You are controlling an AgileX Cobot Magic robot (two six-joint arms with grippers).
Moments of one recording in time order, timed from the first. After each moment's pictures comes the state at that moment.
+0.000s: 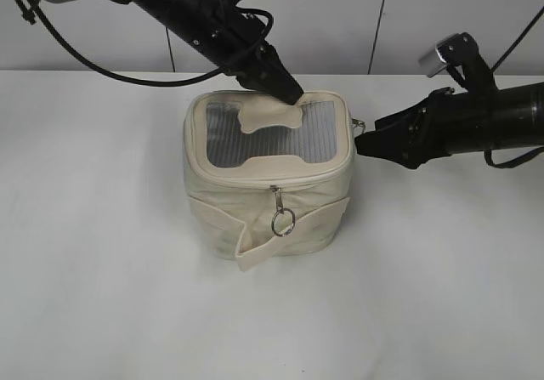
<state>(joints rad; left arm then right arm) -0.43 2.29 -1.99 -0.84 1.14 1.07 0.08 1.87 -0.89 1.61 0.67 -2.02</state>
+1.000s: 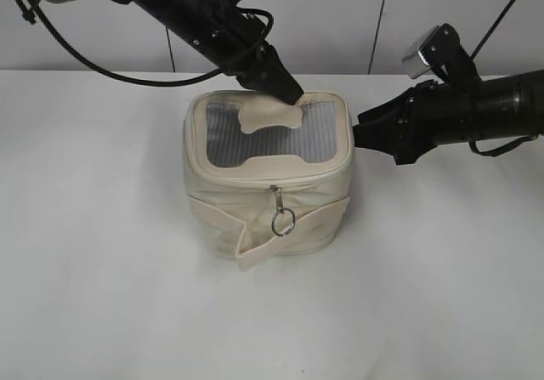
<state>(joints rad) -0.43 2.29 -1.99 -0.84 1.13 1.07 0.11 1.91 -0.97 1.61 0.67 -2.16</state>
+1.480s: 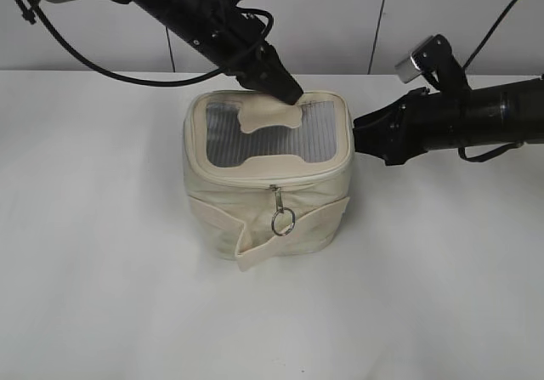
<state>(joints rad) -0.43 2.29 -1.99 -0.84 1.13 1.07 0.11 1.97 -0.97 1.67 0.68 -2.17</state>
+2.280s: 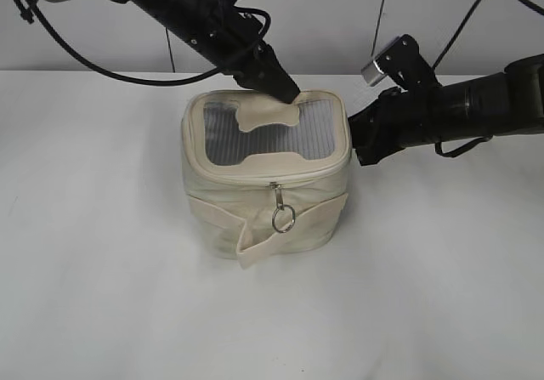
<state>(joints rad) -0.43 2.29 -1.99 -0.83 1.13 1.07 0.20 2.01 -1.05 1.65 0.57 -2.15</state>
